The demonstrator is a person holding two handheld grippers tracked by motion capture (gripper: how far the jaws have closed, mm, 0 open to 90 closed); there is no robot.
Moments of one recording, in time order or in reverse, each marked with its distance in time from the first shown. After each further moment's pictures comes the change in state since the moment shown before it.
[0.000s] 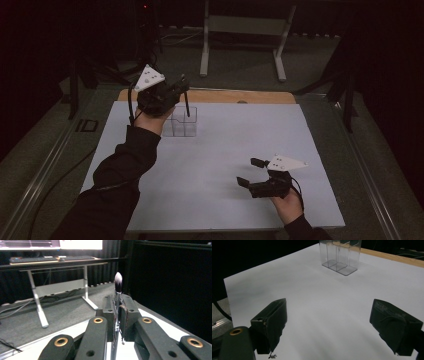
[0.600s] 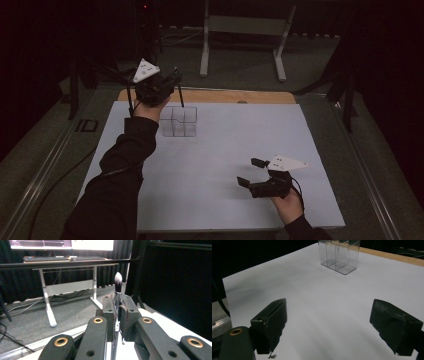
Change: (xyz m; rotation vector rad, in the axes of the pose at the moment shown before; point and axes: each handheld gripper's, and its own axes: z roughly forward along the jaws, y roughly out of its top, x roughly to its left) left arm 0.044 -0.016 0.030 -0.012 0.060 -0.020; right arm -0.001 -0.001 0.000 0.003 -0.006 0.004
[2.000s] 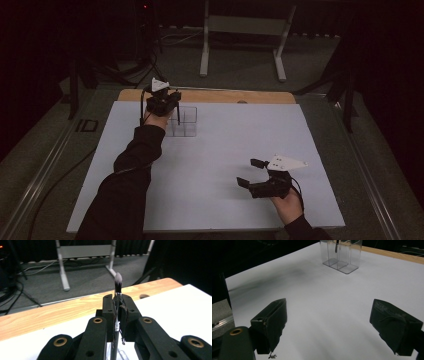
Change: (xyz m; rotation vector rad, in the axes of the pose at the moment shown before) left arm 0.024 -0.076 0.052 0.241 0.139 -0.097; right arm 0.000 0.000 0.001 0.004 0.015 0.007
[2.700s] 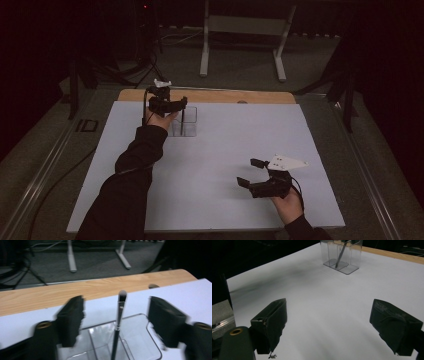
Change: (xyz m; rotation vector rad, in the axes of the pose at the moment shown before) left arm -0.003 0.005 0.008 0.134 0.078 -0.095; right arm -0.001 0.000 0.000 -0.004 0.005 0.003
